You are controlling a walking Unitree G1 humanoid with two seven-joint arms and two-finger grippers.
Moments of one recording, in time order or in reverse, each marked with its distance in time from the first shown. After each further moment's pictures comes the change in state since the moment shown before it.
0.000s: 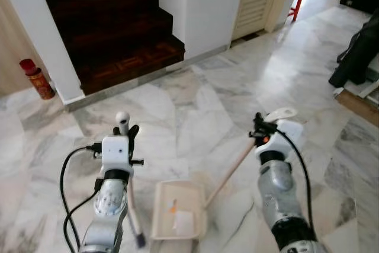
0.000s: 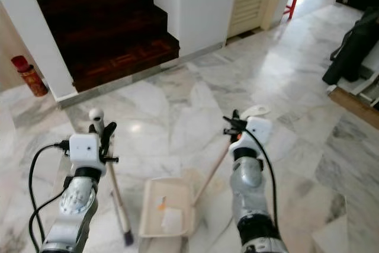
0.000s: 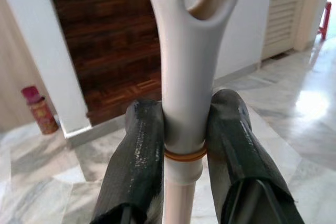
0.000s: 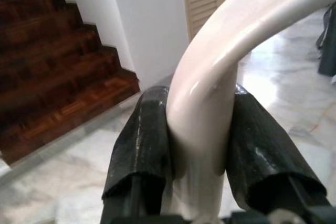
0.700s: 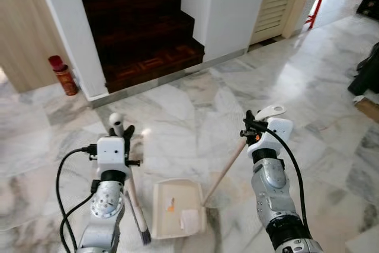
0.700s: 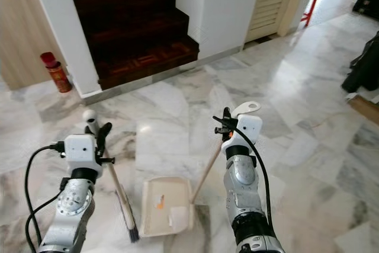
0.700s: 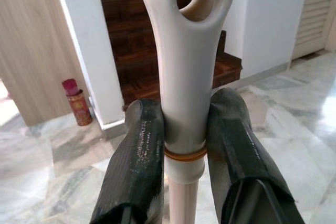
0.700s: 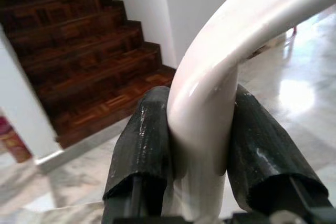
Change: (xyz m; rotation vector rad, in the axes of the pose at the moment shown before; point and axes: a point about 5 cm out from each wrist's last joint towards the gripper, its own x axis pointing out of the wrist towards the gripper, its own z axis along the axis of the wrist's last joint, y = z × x) left arm -0.003 0.004 -0.005 0.000 0.019 0.017; right arm 0.002 0.018 0.001 0.008 -0.004 0.068
